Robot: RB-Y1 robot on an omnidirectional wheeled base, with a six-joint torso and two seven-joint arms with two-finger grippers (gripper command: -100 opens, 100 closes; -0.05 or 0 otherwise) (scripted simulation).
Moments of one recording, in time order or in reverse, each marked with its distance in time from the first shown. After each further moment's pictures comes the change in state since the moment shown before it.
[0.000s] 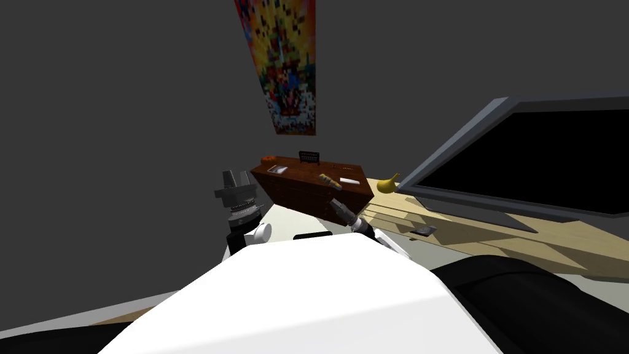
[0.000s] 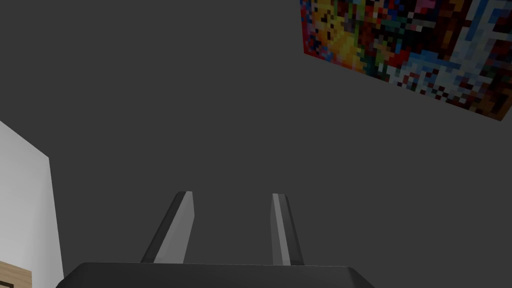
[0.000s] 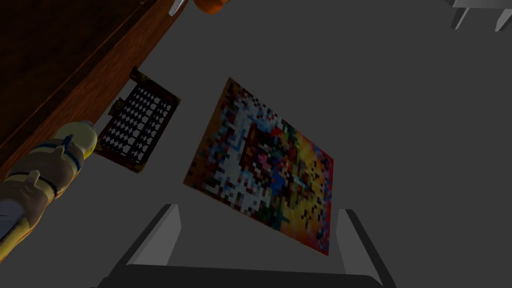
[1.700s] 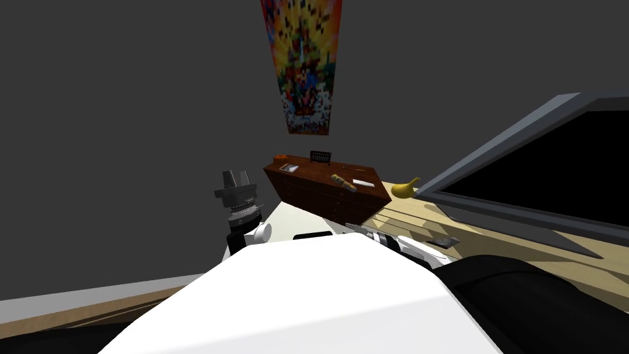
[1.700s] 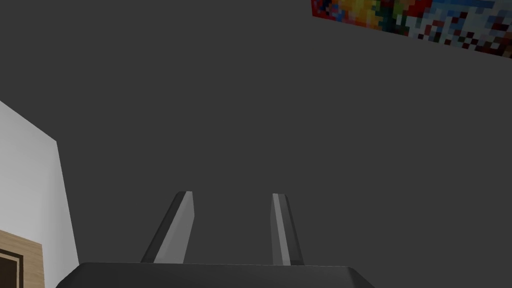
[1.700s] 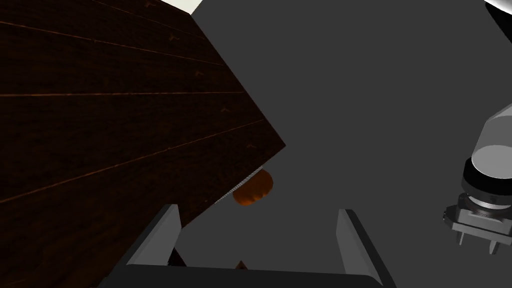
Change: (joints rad) left arm 0.000 0.000 0.000 0.000 0.000 0.000 0.000; right arm 0.021 -0.473 0.129 0.262 0.130 -0.099 0.030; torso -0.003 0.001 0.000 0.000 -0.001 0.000
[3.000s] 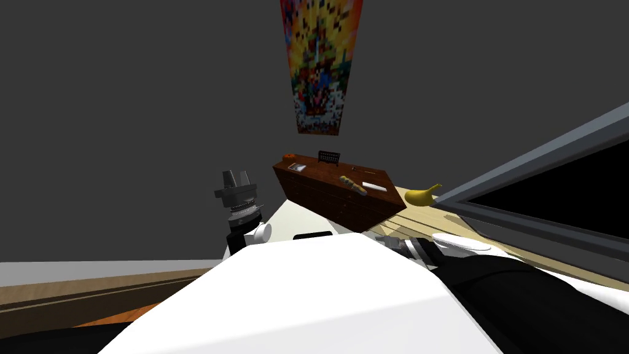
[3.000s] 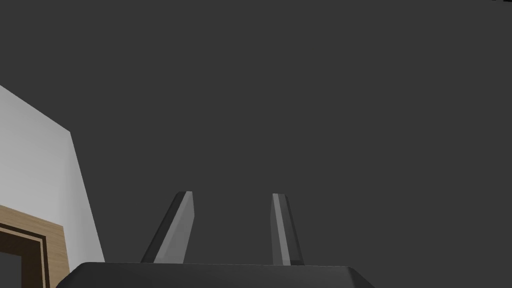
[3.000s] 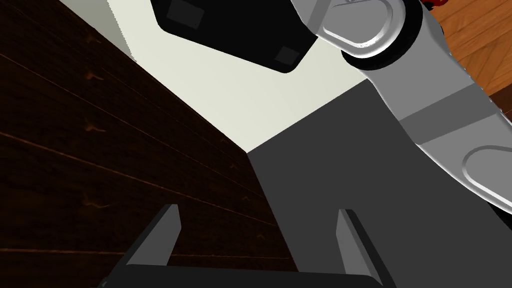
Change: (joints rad) left arm 0.000 0.000 0.000 0.000 0.000 0.000 0.000; right arm 0.029 -0.380 0.074 0.224 0.076 -0.036 0.013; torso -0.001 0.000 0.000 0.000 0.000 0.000
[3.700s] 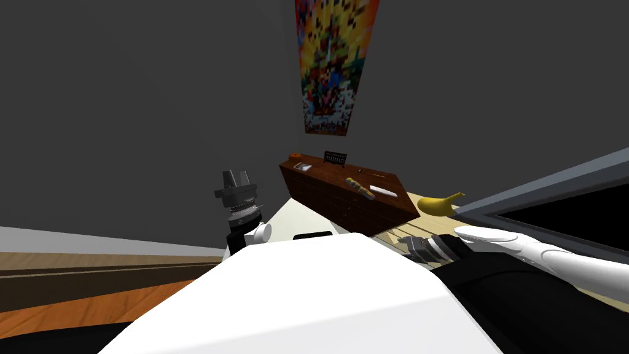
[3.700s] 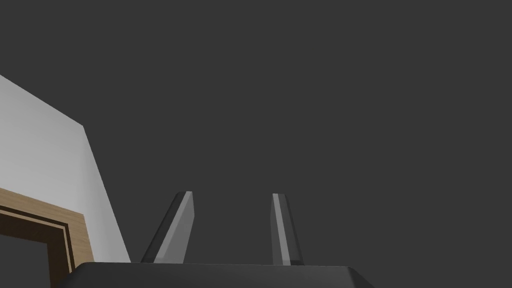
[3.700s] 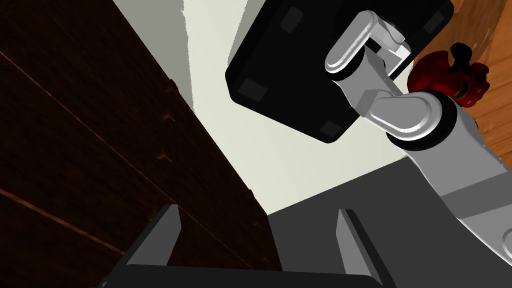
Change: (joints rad) left arm 0.000 0.000 0.000 0.000 0.000 0.000 0.000; right arm -0.016 -0.166 0.048 0.160 0.048 -0.019 -0.003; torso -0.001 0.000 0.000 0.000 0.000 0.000
